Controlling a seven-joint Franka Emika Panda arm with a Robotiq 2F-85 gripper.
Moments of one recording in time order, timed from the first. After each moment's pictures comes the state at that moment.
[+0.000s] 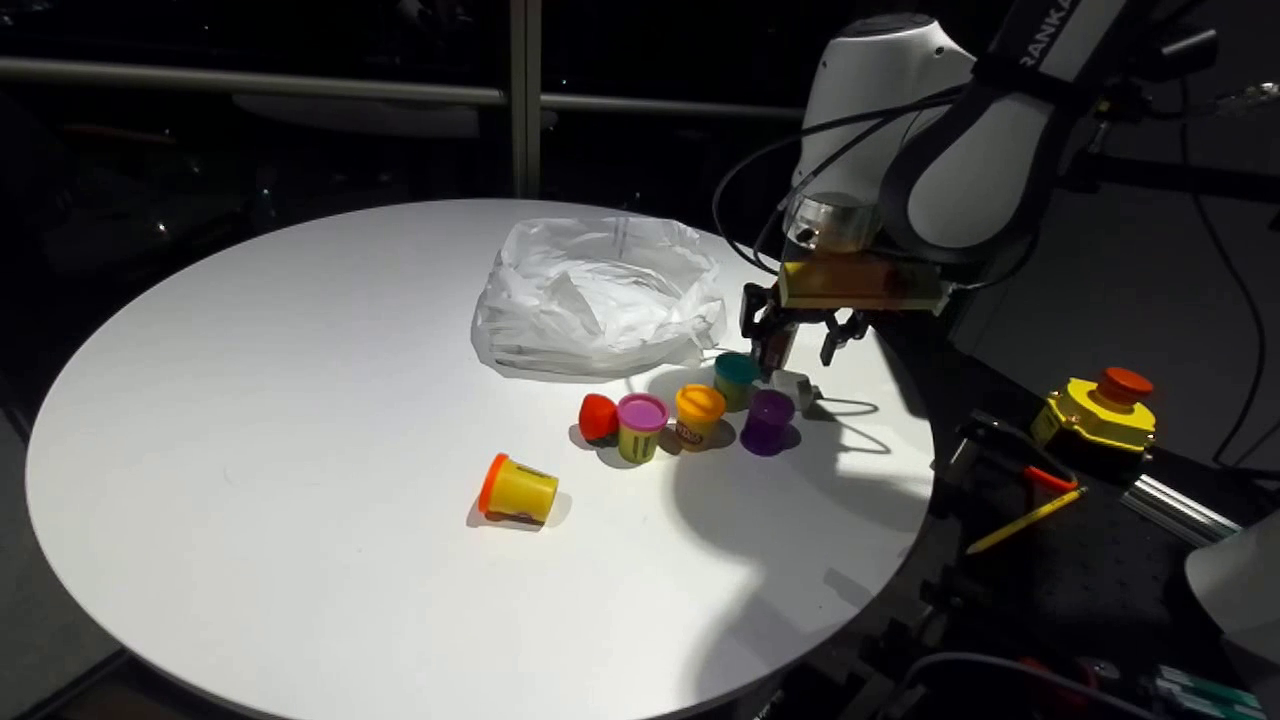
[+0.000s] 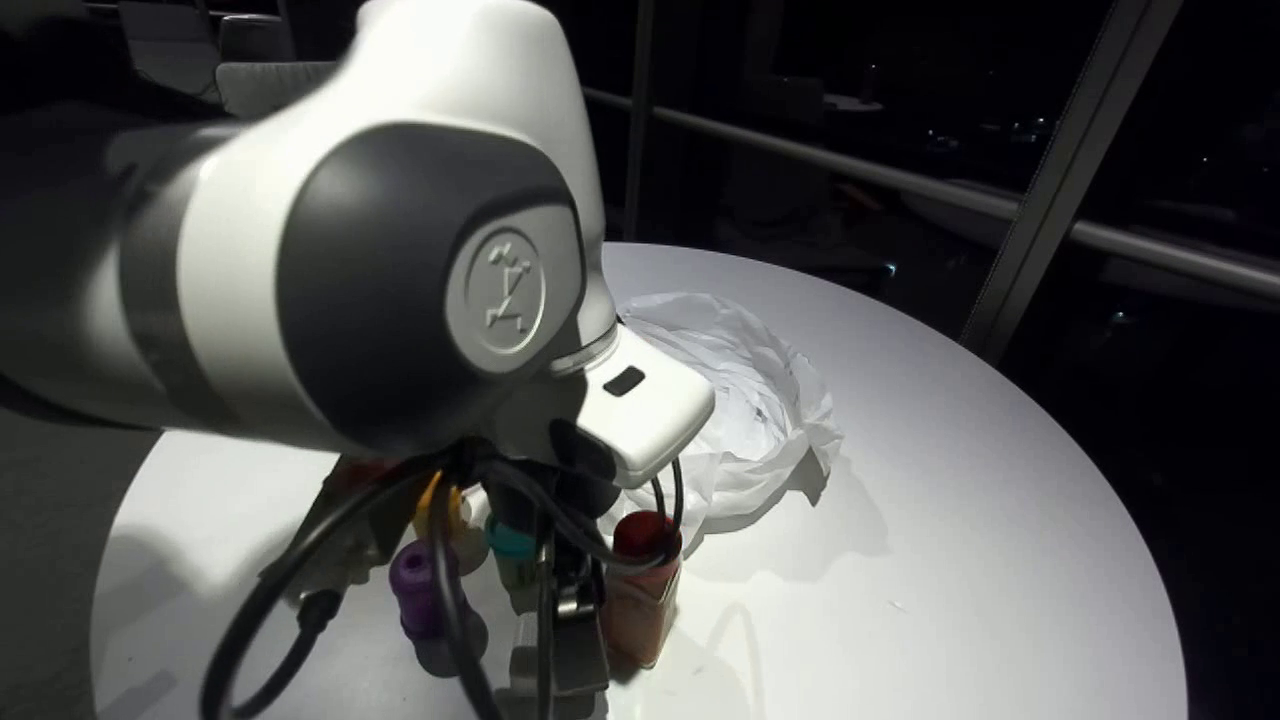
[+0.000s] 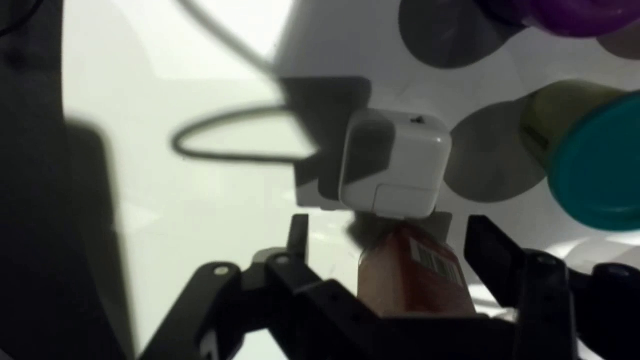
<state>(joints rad) 0.23 0.38 -0.41 -2.58 -0.35 2.97 1.11</state>
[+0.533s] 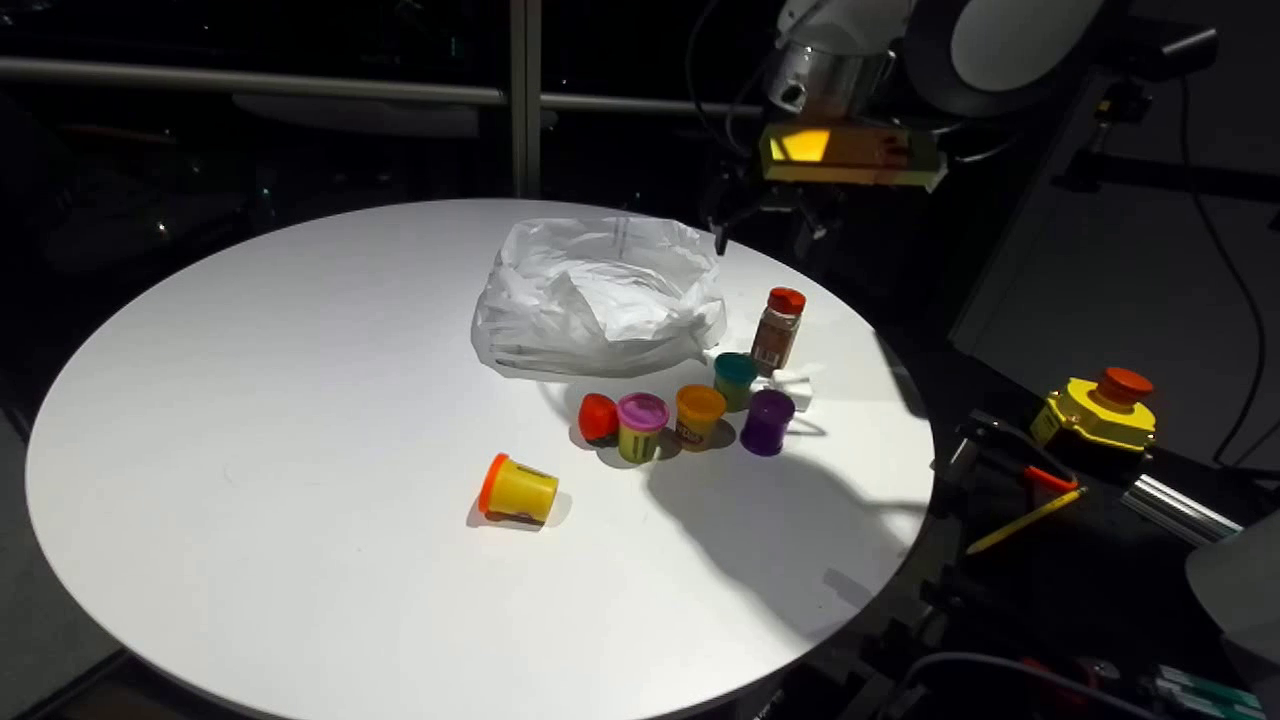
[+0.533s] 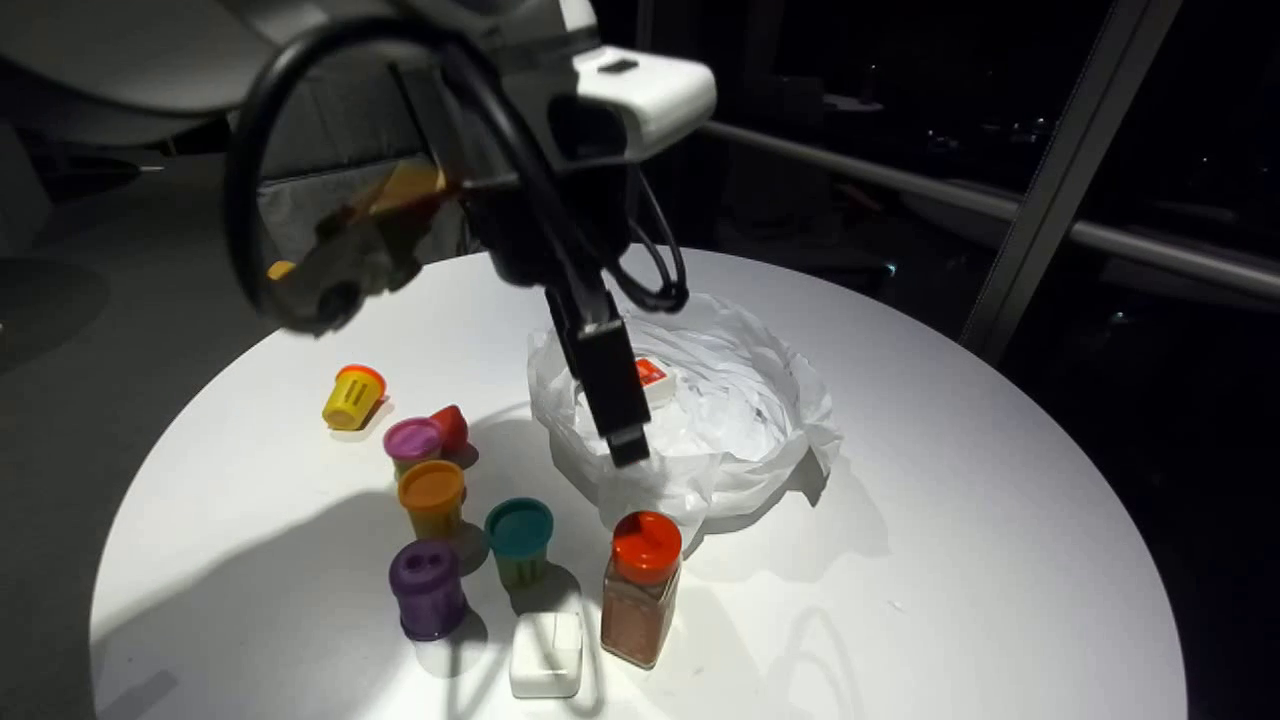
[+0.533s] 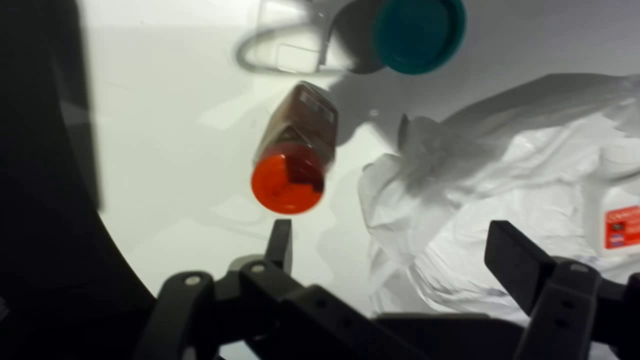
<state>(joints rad) 0.49 0.10 -0.61 -2.53 -0.54 2.77 1.19</state>
